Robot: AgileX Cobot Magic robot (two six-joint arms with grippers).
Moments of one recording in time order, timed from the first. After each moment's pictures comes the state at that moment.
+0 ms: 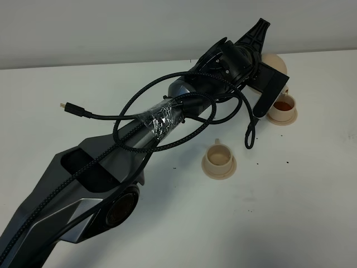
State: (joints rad) left arm -0.73 2.64 -2.50 0.53 0.61 1.31; right arm 0.17 0.06 -0.50 0.09 1.09 -0.10
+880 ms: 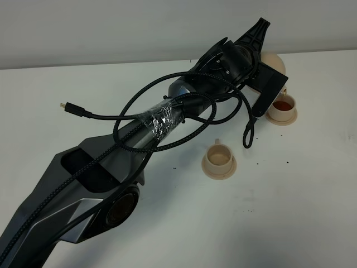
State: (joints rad) left arm -0.74 2.64 -2.50 0.55 0.61 1.32; right arm 0.17 0.06 -0.50 0.09 1.09 -0.10
